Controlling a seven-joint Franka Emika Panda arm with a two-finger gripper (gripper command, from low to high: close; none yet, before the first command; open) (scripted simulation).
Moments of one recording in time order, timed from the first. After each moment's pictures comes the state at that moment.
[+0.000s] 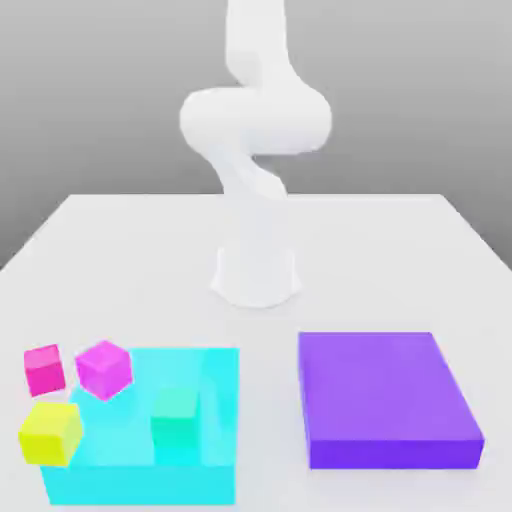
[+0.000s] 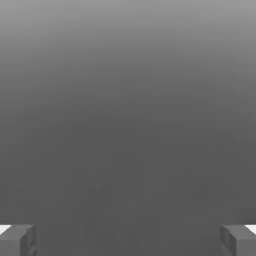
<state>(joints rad) -0.03 -0.71 -0.05 -2.33 0.02 2.35 0.81</state>
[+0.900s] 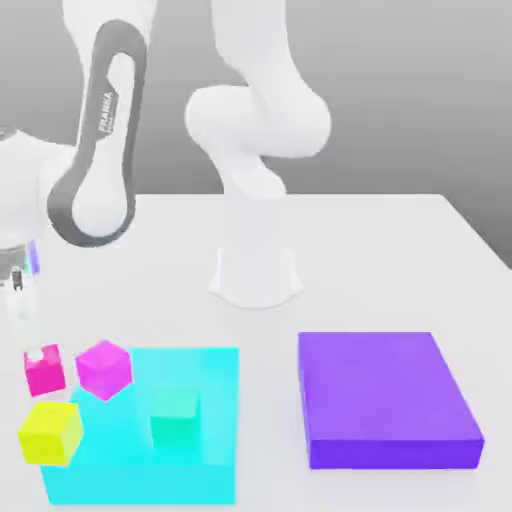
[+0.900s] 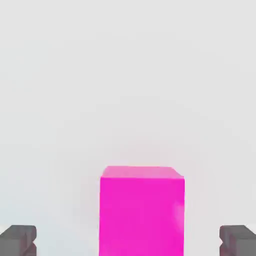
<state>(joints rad) -0.46 0.26 -0.35 -2.63 0.31 2.86 0.84</state>
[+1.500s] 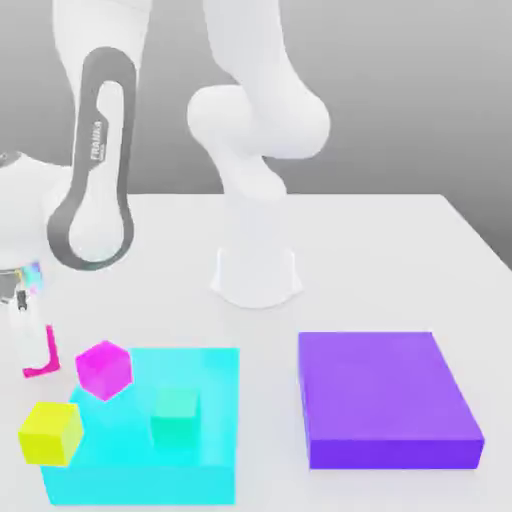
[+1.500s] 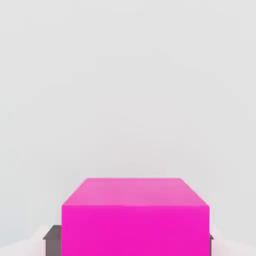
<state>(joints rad) -0.45 0.17 -0.38 -2.65 0.19 2.80 0.93</state>
